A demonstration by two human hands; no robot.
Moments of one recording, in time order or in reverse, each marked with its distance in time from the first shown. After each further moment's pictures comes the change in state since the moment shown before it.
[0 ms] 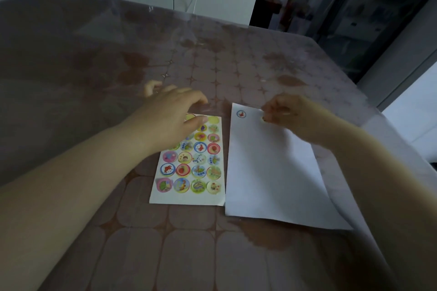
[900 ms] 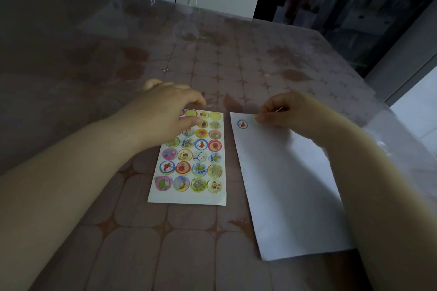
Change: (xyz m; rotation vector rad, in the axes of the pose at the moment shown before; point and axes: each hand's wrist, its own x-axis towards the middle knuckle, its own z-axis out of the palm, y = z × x) left_hand 0.001 -0.010 -0.004 0.004 -0.073 0.065; right_hand -0.002 -0.012 0.009 0.172 -0.029 0.129
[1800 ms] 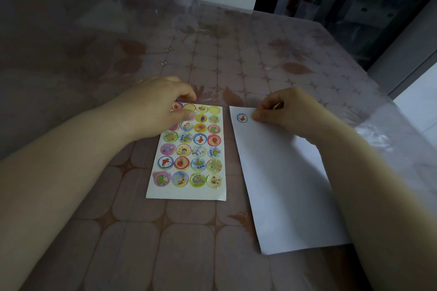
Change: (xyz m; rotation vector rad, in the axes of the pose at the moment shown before) left_hand -0.001 -0.006 -0.005 -0.043 -0.111 -0.093; right_hand 0.000 -0.001 0.010 -0.072 0.073 0.042
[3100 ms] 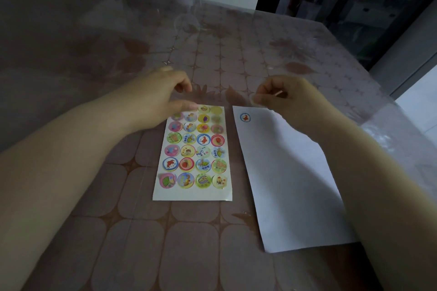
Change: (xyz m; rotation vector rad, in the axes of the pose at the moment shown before) left_hand 0.000 -0.005 -0.008 -0.100 0.037 -0.052; right_hand -0.003 -0.013 0.001 0.056 0.080 -0.203
